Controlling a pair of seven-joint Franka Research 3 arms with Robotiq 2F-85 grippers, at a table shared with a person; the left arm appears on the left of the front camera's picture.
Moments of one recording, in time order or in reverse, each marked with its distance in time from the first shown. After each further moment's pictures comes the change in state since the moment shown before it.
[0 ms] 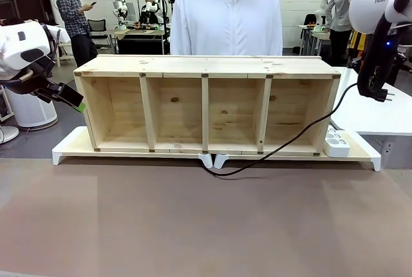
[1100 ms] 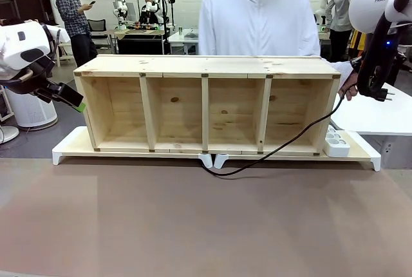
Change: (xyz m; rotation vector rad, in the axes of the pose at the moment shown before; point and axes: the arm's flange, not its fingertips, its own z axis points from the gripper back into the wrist) left arm 0.000 0.000 0.000 0.000 0.000 0.000; right arm 0.000 0.000 0.001 0.000 0.001 0.000
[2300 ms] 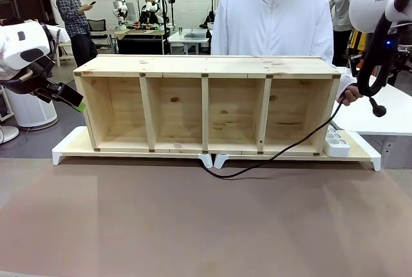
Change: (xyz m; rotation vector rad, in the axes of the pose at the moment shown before) left arm 0.000 0.000 0.000 0.000 0.000 0.000; right arm 0.000 0.000 0.001 0.000 -0.001 -0.002
